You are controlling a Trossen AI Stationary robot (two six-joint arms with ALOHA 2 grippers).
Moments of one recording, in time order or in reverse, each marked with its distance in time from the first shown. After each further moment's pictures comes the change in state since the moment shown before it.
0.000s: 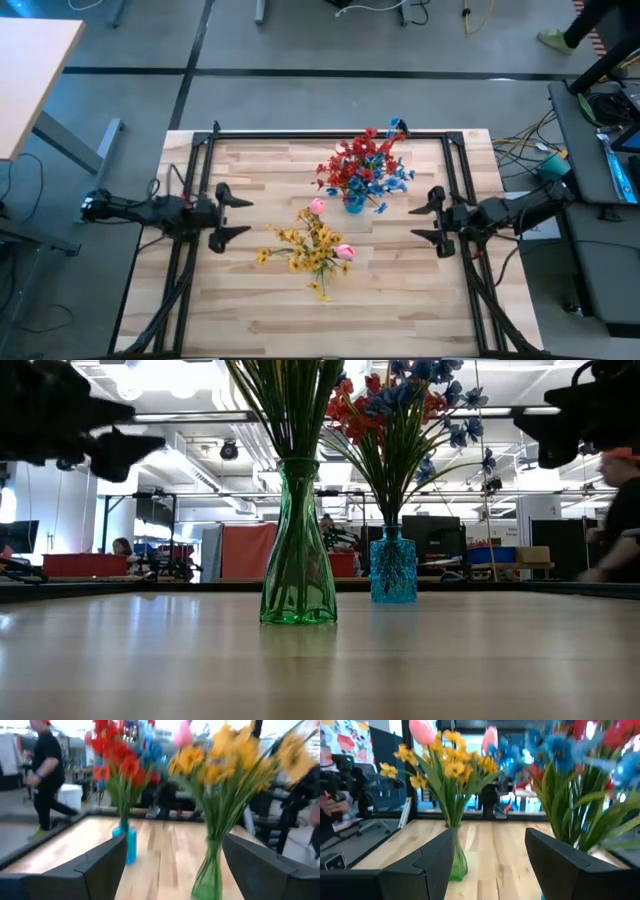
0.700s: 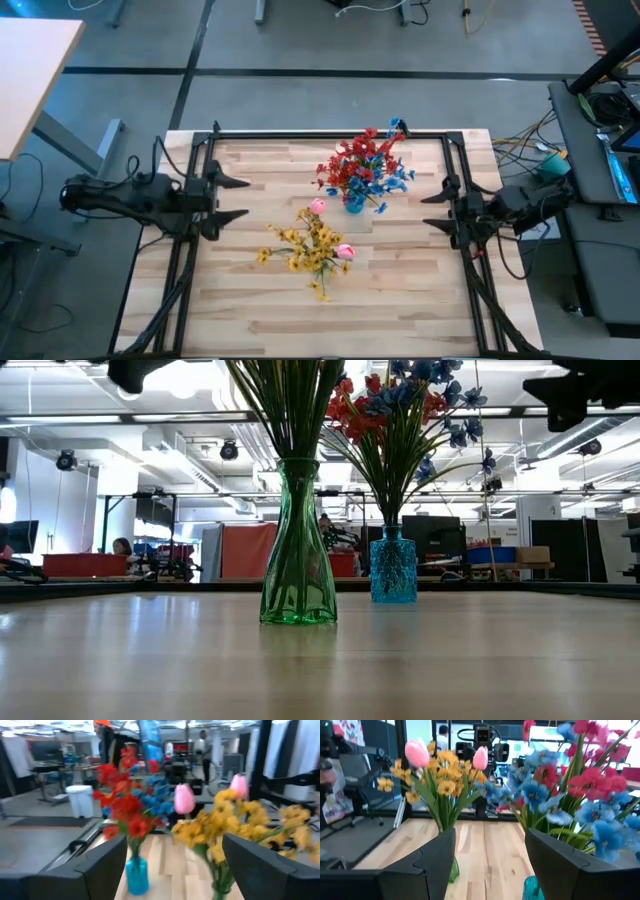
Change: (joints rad) left arm 0.021 0.445 0.551 -0.213 -0.016 0.062; right arm 0.000 0.023 0.277 -0.336 0.026 0.015
